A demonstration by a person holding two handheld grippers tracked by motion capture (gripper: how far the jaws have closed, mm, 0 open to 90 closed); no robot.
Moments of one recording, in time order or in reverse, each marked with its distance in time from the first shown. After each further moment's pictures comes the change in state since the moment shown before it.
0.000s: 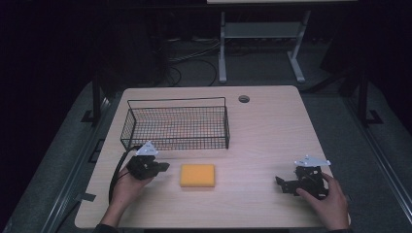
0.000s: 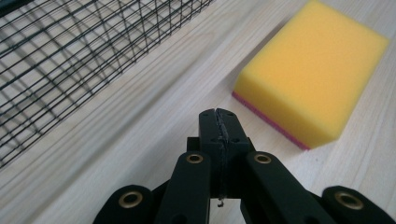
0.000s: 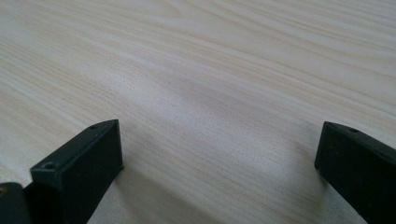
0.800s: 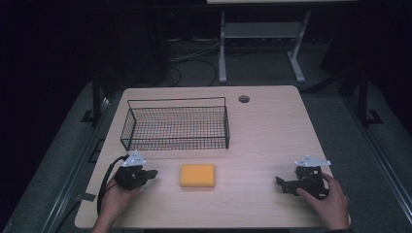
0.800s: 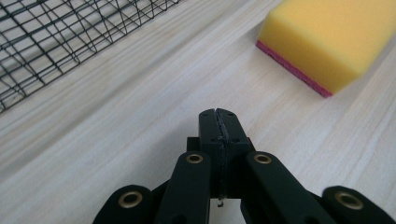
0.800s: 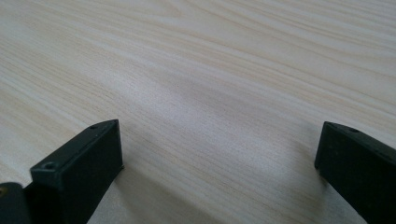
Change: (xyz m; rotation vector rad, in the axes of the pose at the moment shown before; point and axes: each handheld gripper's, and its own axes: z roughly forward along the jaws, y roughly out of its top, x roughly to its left) left arm 0.002 -0.039 -0.019 -0.008 0.077 -0.048; right arm 0.000 0.000 0.000 0.000 0.000 -0.001
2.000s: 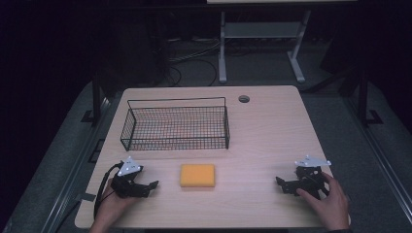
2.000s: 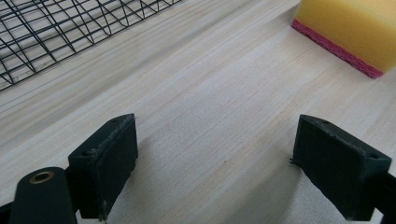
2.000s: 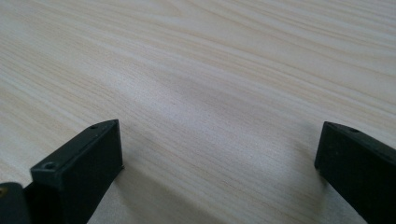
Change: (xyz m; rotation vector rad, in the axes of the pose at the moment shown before) left arm 0.004 -0.034 0.005 -0.080 0.090 -0.022; right arm 0.000 -0.001 -0.001 -0.001 0.003 -0.001
